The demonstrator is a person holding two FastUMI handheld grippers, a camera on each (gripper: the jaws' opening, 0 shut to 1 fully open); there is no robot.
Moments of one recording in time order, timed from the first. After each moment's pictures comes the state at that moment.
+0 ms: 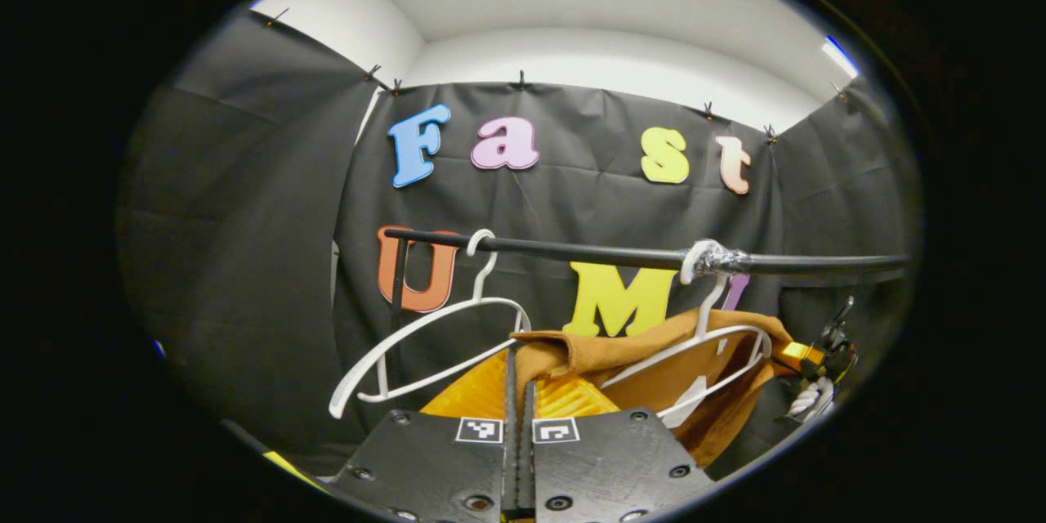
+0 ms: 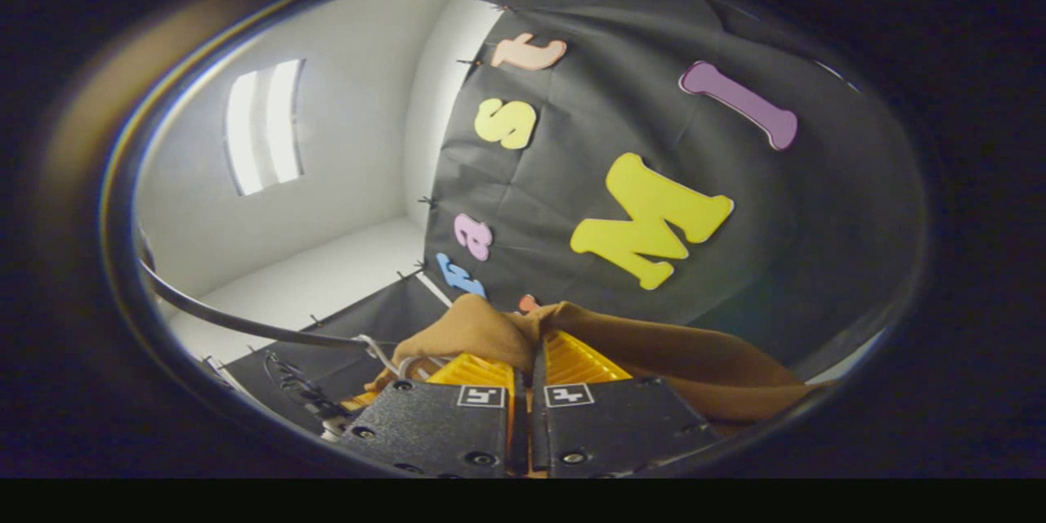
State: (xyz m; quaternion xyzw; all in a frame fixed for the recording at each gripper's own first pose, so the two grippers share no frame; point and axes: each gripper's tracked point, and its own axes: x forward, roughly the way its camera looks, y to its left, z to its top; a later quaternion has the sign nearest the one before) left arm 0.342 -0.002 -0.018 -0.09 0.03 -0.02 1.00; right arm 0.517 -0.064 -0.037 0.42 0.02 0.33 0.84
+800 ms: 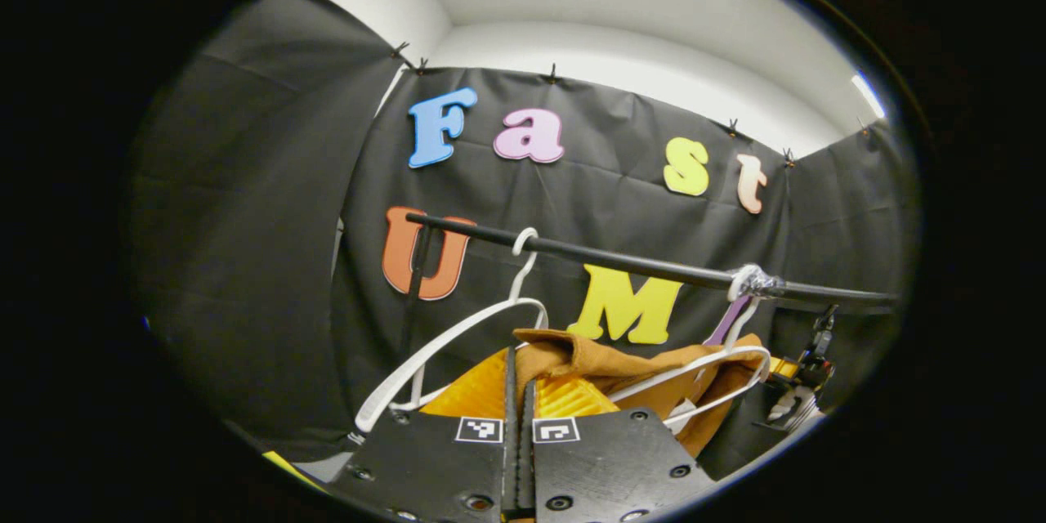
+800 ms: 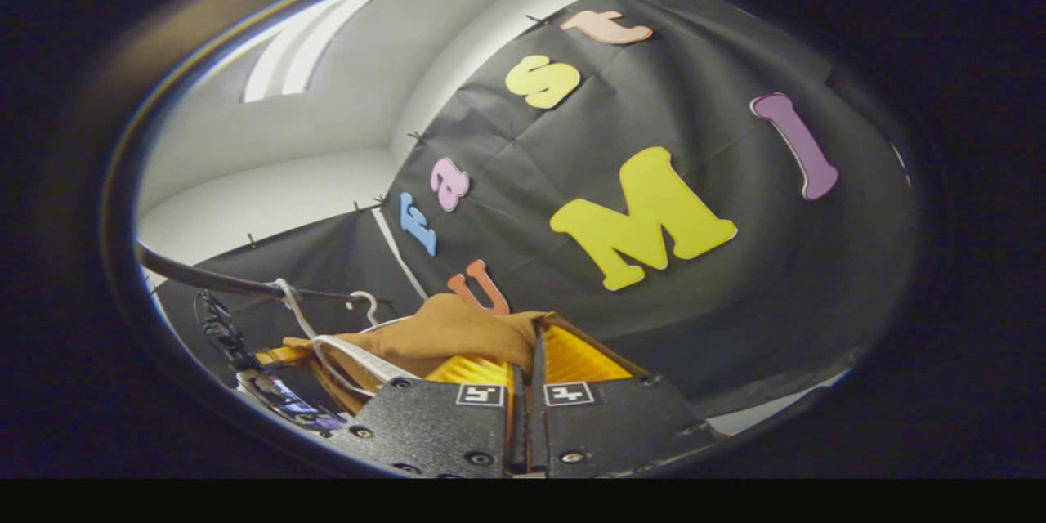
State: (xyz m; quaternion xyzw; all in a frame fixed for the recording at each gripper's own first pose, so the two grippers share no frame) left arm 0.352 0.043 -0.032 -0.15 0.05 -0.02 0.99; right arm 0.551 -0.020 -0.023 0.29 0.04 0.32 0.90
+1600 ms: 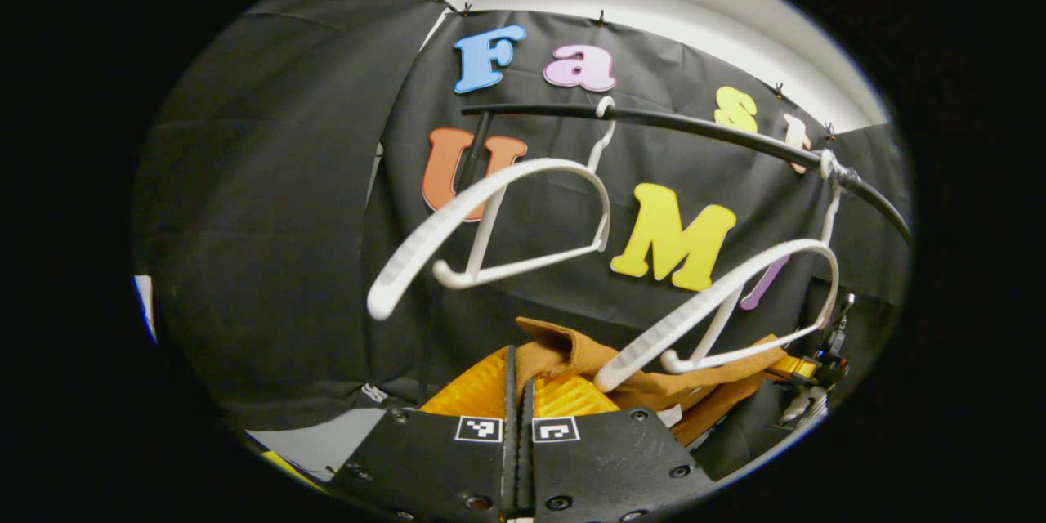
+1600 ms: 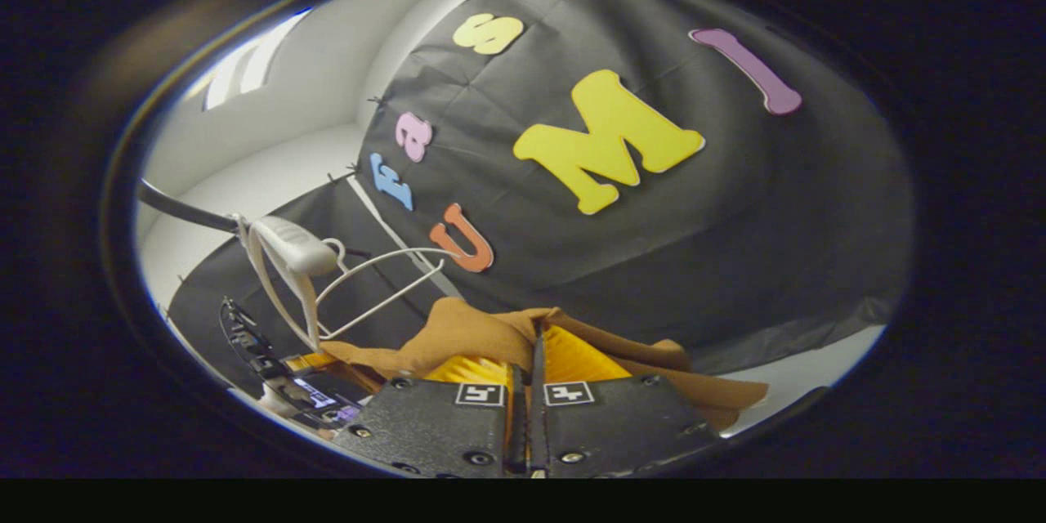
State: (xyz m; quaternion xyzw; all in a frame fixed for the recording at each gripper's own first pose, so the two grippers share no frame) left arm 0.338 0.053 -0.162 -0.16 0.16 0.04 0.97; right arm 0.531 0.010 -0.153 0.34 0.17 0.32 0.87
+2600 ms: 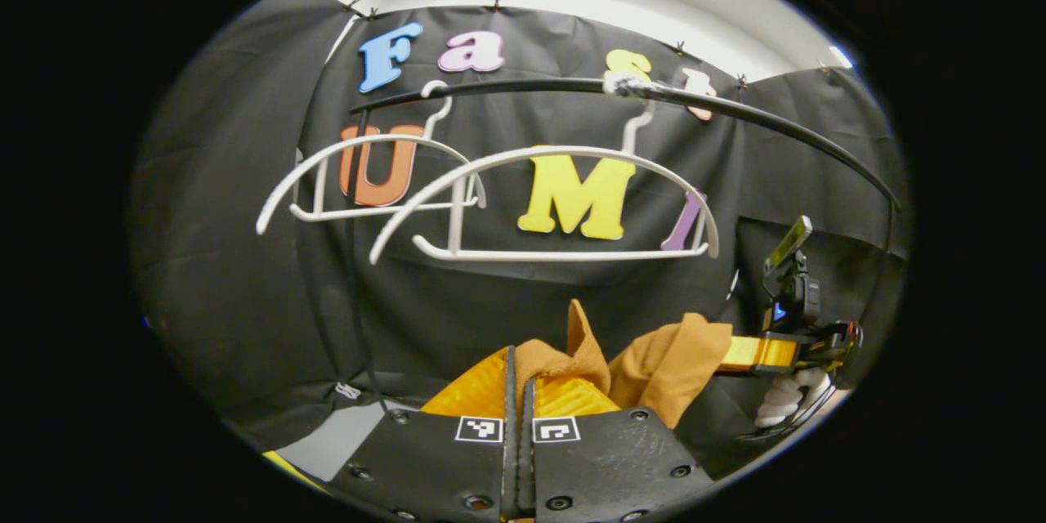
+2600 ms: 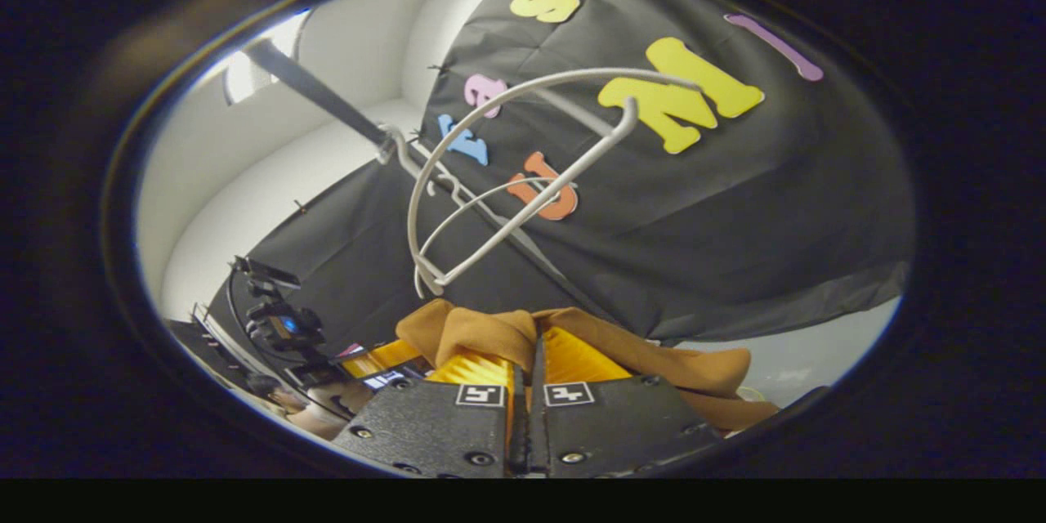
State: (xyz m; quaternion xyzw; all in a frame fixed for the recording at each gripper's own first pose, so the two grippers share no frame) left arm 0.262 -0.088 -0.149 -0.10 0.18 -0.10 0.97; right arm 0.359 0.115 -0.130 0.31 0.22 0.44 0.81
